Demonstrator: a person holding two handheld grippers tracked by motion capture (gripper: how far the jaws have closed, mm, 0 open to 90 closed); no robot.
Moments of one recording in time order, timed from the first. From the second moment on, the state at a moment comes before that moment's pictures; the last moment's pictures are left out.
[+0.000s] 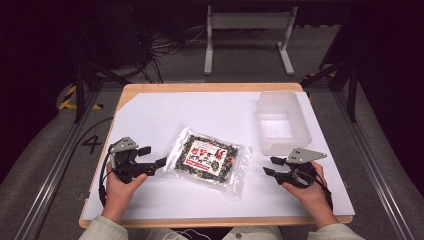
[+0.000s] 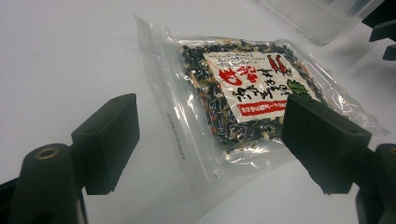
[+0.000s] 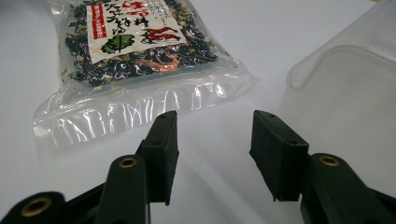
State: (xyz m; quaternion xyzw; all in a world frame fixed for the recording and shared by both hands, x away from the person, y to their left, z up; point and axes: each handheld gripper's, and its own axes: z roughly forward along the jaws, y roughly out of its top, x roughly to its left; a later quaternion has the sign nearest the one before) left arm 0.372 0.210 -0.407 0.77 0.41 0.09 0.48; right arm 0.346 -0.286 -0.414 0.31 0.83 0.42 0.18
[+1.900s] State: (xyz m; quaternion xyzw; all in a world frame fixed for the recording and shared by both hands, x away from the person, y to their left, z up) left arm 0.398 0.178 -0.451 0.78 0.46 -0.01 0.42; right arm 0.343 -0.281 -0.419 0.29 0.84 0.42 0.18
